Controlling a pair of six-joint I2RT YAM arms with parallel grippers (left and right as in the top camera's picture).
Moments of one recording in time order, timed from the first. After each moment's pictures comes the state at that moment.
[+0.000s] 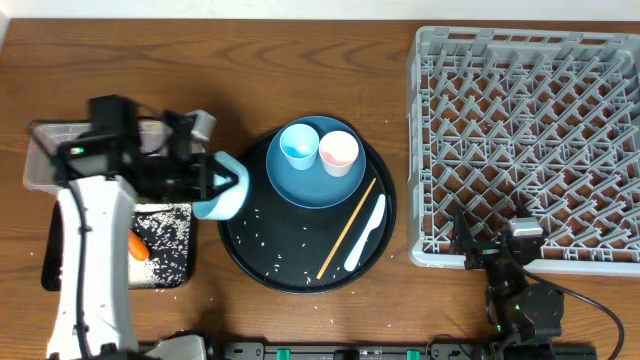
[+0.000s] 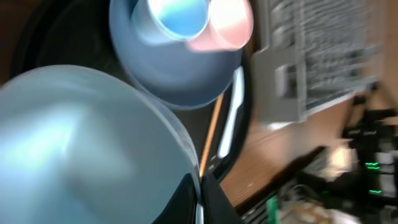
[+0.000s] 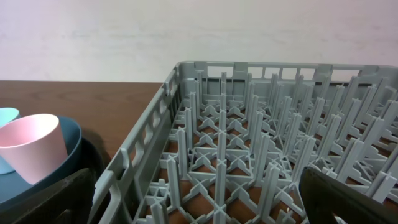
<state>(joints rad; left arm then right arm) 0.14 1.39 1.27 -1.26 0.70 0.17 0.08 0.01 0.01 -0.07 -0.01 0.04</state>
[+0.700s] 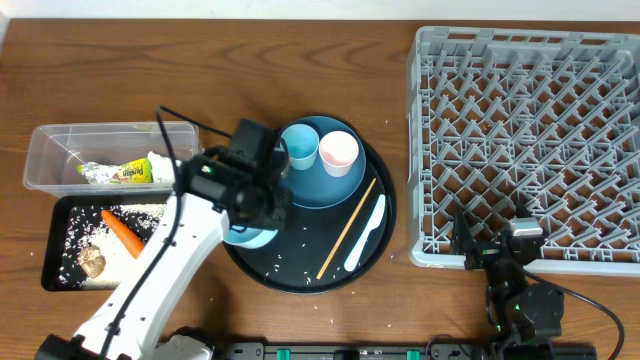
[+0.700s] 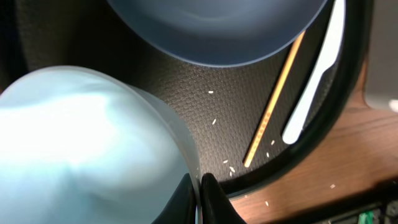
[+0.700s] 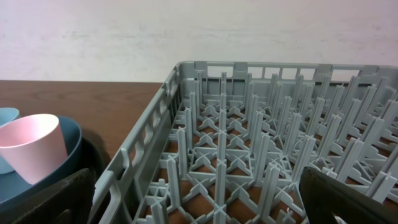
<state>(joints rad) -0.40 1.37 1.10 -1.08 0.18 -0.24 0.08 0.01 0.01 -0.07 -0.01 0.04</state>
